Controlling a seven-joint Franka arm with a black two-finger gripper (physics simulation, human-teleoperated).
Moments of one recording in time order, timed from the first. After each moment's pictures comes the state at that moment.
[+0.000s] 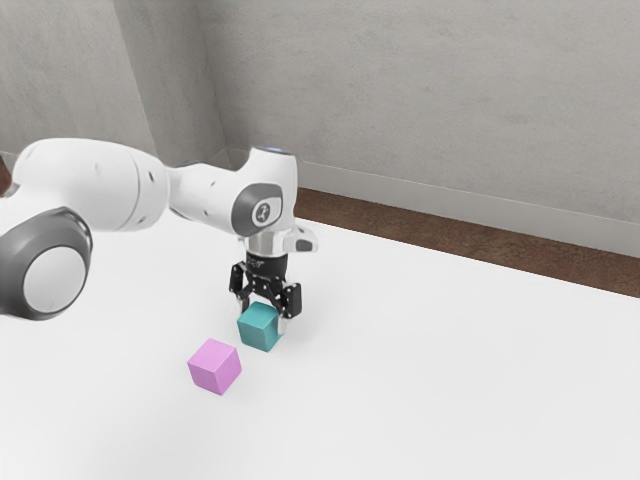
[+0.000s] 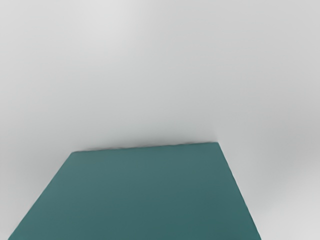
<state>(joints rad) -0.09 0.62 0.03 -1.58 0.00 1.88 0.01</state>
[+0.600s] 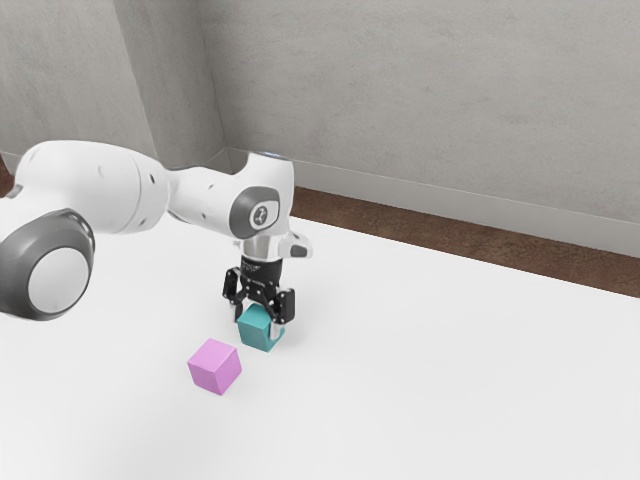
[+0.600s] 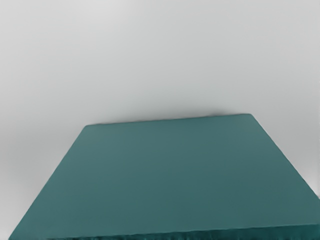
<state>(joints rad) -0.10 0.63 0.05 -1.58 0.00 1.84 0.03</state>
